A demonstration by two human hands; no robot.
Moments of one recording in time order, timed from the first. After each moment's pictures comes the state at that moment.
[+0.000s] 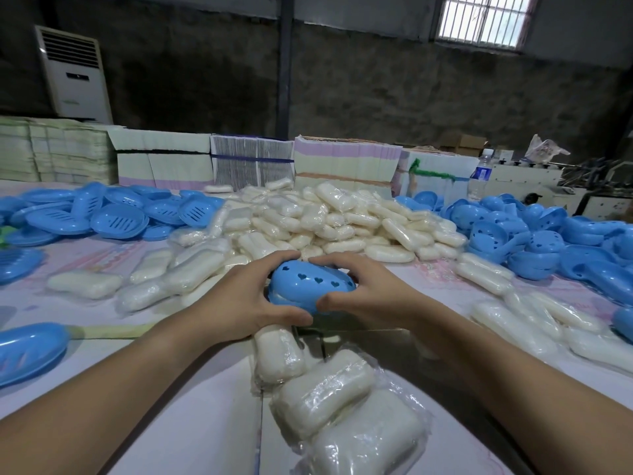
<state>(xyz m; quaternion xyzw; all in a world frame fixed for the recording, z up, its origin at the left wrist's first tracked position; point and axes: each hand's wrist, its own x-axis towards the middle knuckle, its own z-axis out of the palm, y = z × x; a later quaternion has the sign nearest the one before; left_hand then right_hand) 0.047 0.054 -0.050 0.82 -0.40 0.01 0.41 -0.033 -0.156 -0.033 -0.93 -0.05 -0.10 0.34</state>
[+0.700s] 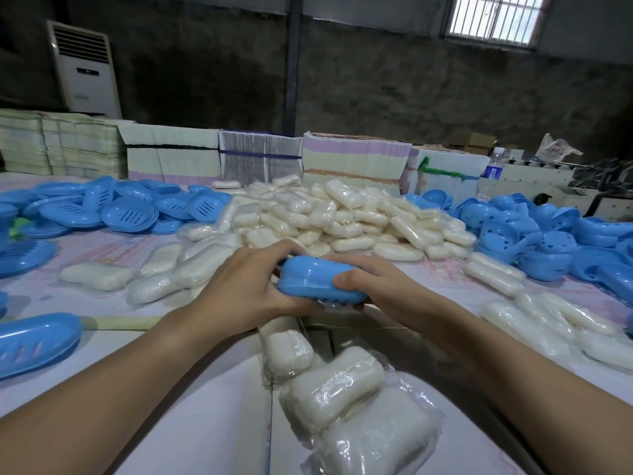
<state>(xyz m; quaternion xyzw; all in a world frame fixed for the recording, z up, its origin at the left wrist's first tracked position) 0.033 0.060 -0.037 0.83 -0.41 0.09 0.38 -0.043 -0.147 -0.030 -0.84 -0.12 -0.05 0.53</state>
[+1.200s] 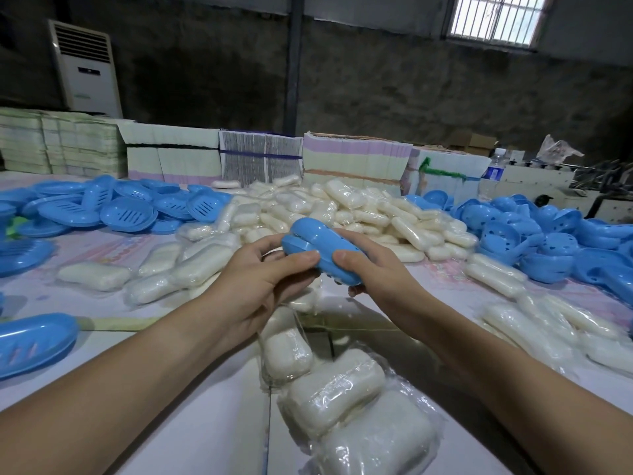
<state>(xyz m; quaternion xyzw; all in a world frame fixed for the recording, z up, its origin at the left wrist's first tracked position) 0.013 0.040 -0.029 0.49 -0.17 -0.22 0.83 -0.039 -0.138 -0.028 -0.83 -0.07 -0.15 0.53</state>
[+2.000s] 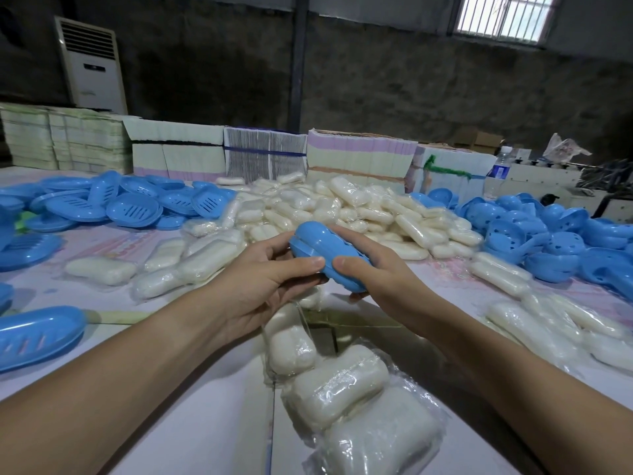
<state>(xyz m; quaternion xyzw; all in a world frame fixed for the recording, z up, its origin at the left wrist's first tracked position) 0.016 0.042 -0.029 0.49 -0.22 -0.26 0.80 -0.042 -0.139 -0.030 -0.84 -0.09 -0.14 0.52</state>
